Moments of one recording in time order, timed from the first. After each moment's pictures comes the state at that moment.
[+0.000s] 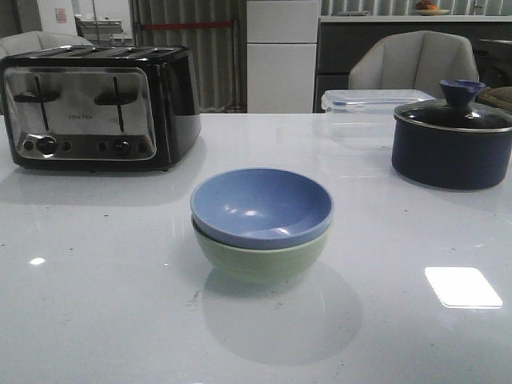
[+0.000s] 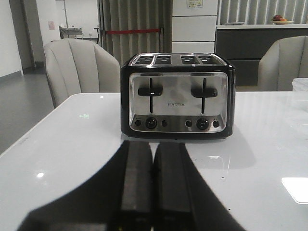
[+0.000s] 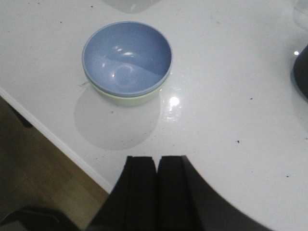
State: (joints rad) left arm -0.03 0.00 0.00 0.02 0.05 -0.03; right arm 0.40 0.62 -0.64 0.19 0.68 -0.27
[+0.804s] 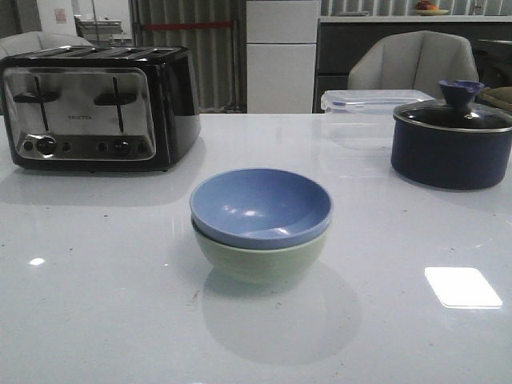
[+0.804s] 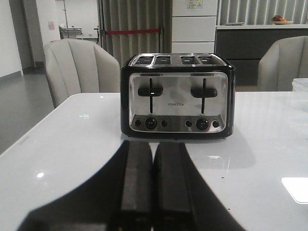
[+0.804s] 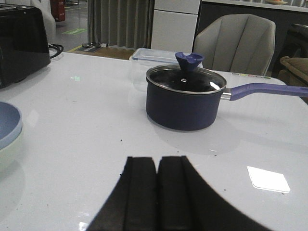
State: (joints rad) left arm -0.03 0.00 0.00 0.02 0.05 -0.03; right arm 0.02 -0.01 0.02 0.24 0.11 -0.28
